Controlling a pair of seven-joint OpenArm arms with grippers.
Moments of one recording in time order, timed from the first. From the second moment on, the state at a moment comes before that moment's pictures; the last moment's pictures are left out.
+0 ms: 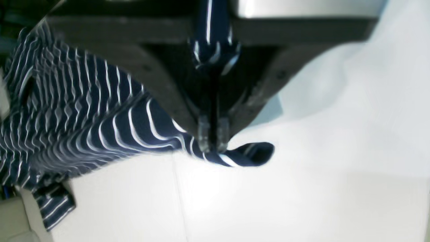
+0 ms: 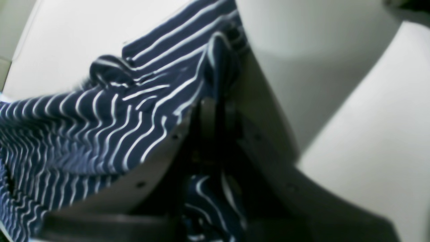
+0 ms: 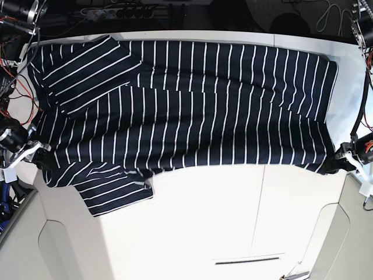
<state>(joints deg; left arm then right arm) -14.8 -39.2 -15.9 61.1 -61.9 -35.8 62.0 8.4 22.0 23.9 76.9 43.4 32.5 -55.4</state>
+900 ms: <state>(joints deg) 3.6 -39.4 -19.0 70.7 -63.3 -36.0 63.7 -6.6 24.1 30.0 81.1 44.2 32.4 -57.1</state>
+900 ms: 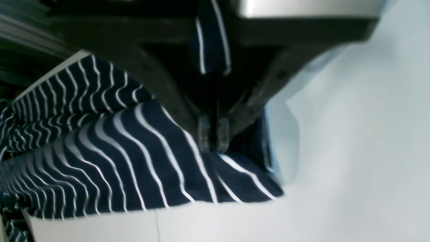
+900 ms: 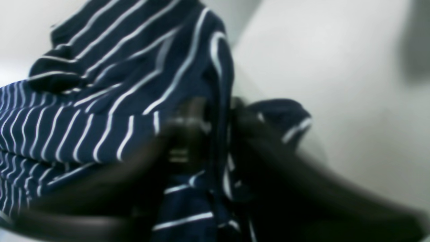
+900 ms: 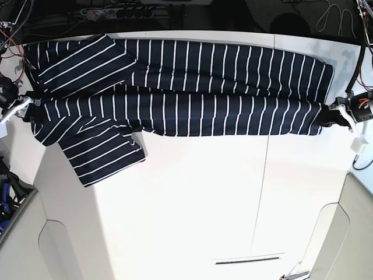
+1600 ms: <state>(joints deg) 3.7 -39.0 -19.0 70.7 -63.2 -35.9 63.7 5.2 21.1 28.5 68.1 34.4 31.4 -43.0</state>
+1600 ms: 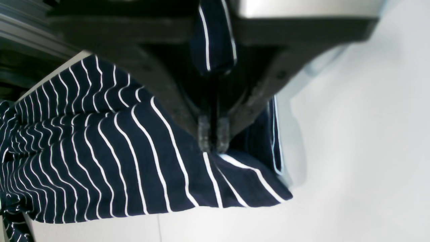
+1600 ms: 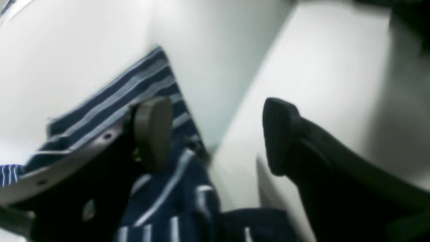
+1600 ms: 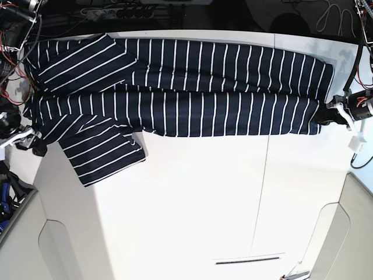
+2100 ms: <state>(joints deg) 3.8 -39.0 -19.0 70.7 -63.2 -36.0 63.7 10.6 15.7 16.5 61.0 32.3 32.0 -39.7</state>
